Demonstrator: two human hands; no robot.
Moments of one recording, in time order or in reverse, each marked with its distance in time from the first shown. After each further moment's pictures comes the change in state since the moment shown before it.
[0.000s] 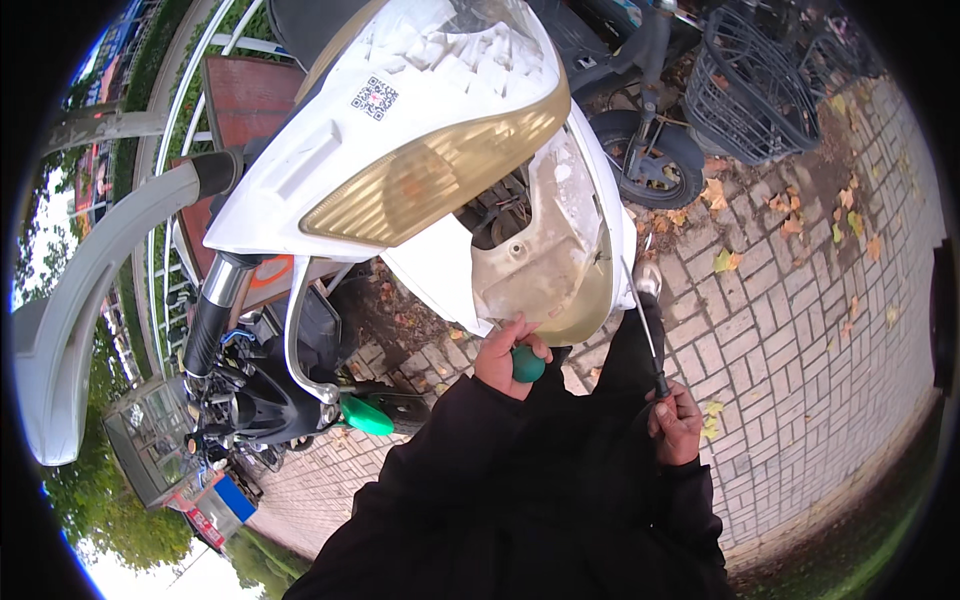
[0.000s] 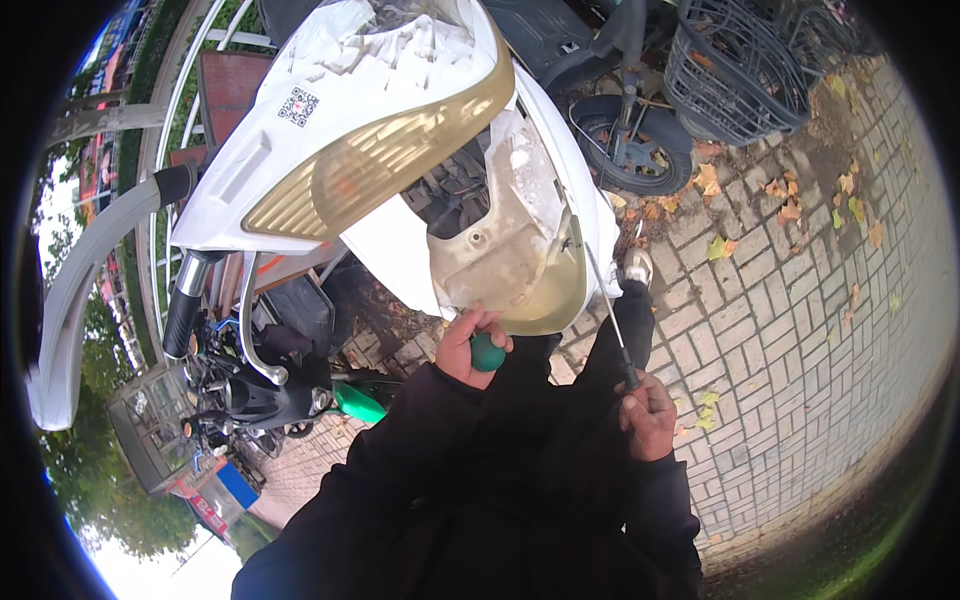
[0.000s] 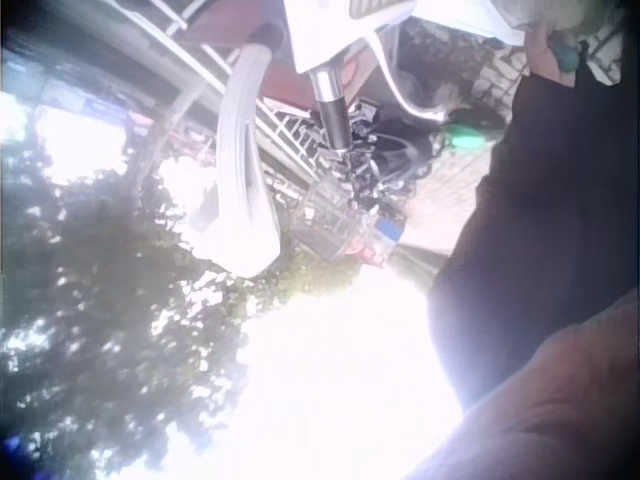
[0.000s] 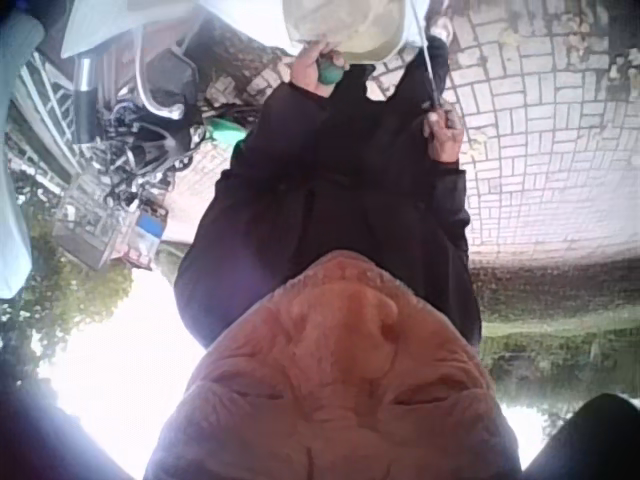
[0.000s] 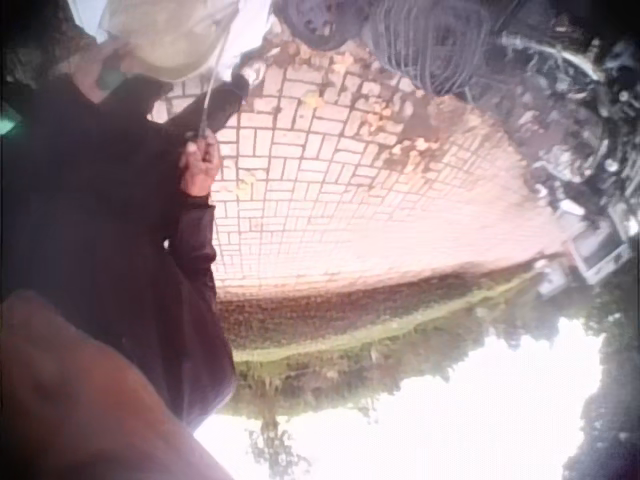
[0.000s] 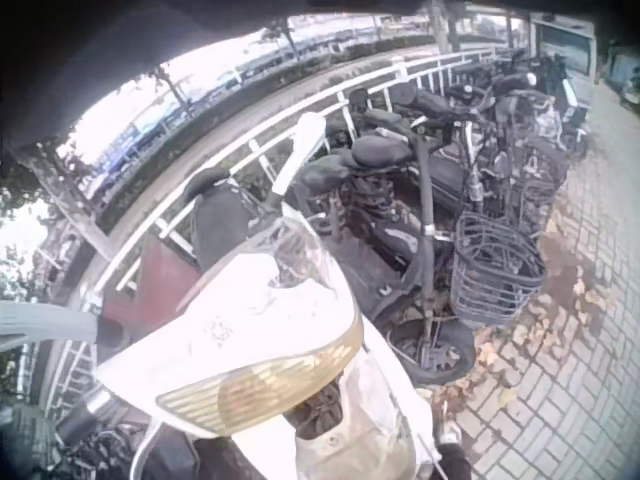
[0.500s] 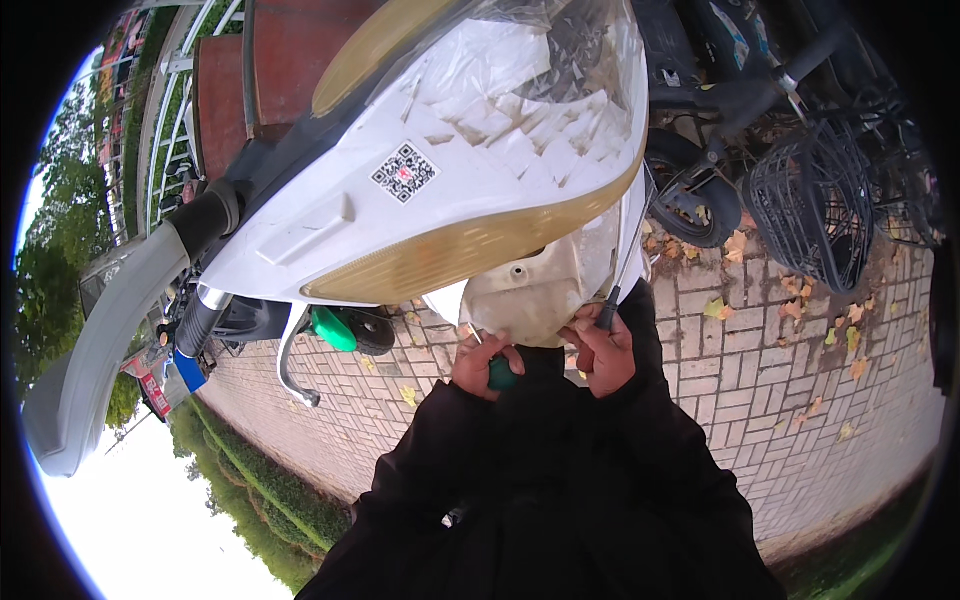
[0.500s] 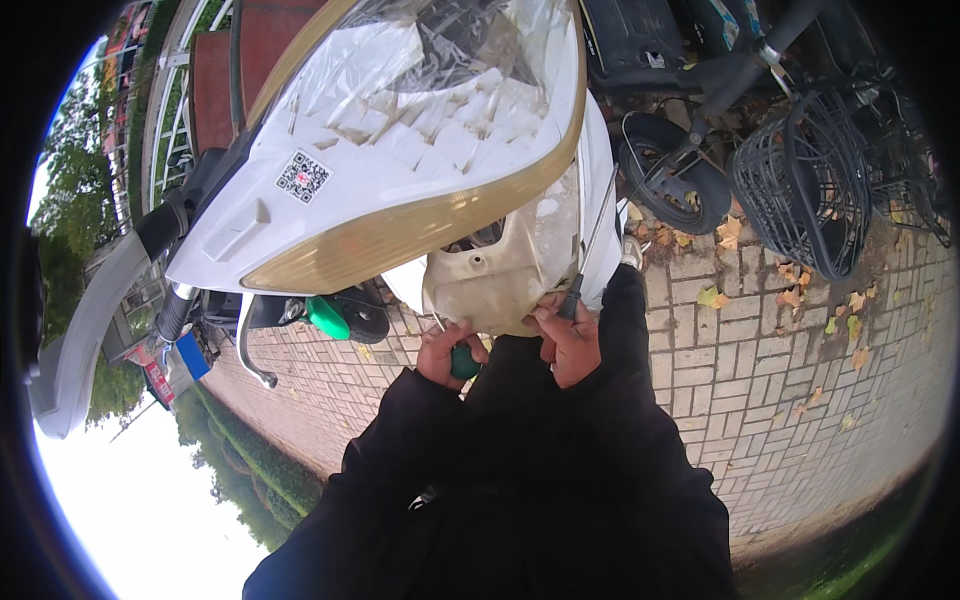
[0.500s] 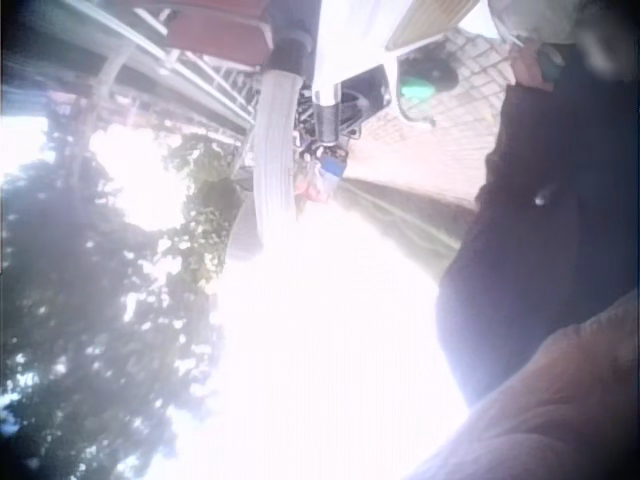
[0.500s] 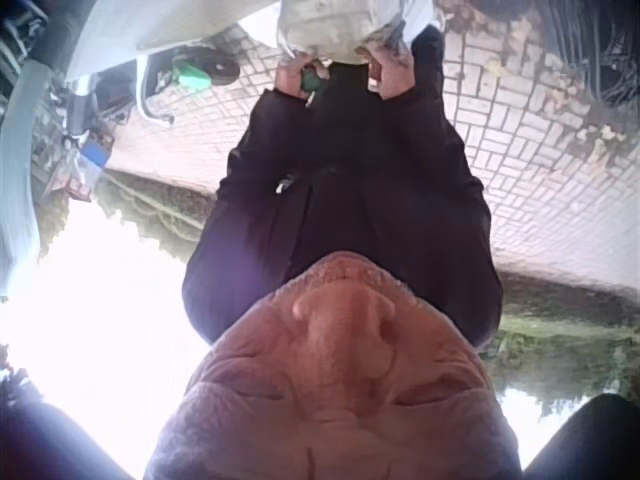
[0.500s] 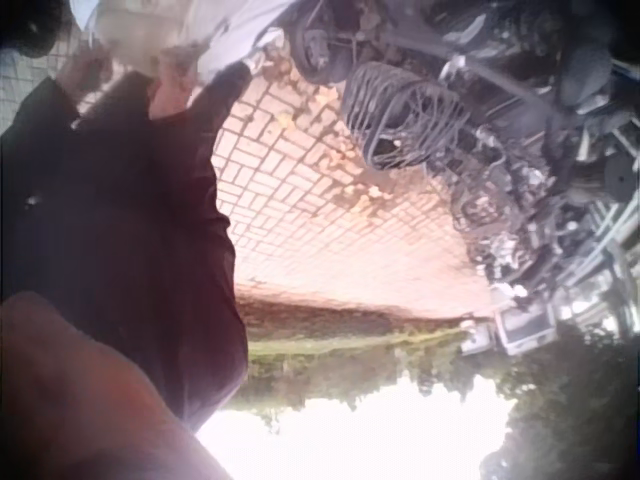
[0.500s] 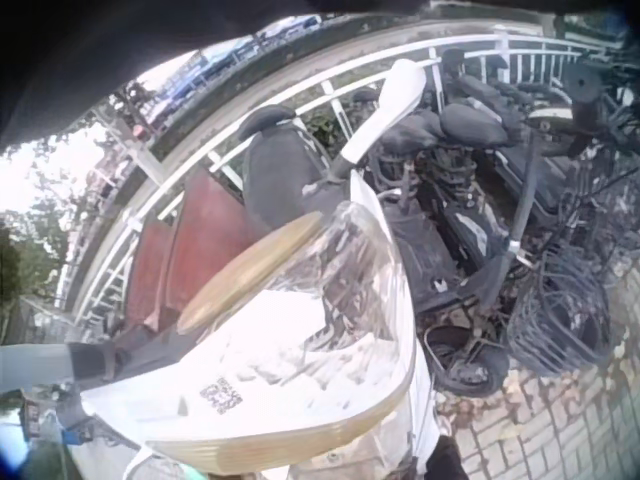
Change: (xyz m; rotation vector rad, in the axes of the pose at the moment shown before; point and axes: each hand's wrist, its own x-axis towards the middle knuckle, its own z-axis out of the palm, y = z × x) left_hand -0.004 -0.018 0.019 0.036 0.205 0.167; right_hand 0.183 -0.044 0.107 0.059 -0.359 0.391
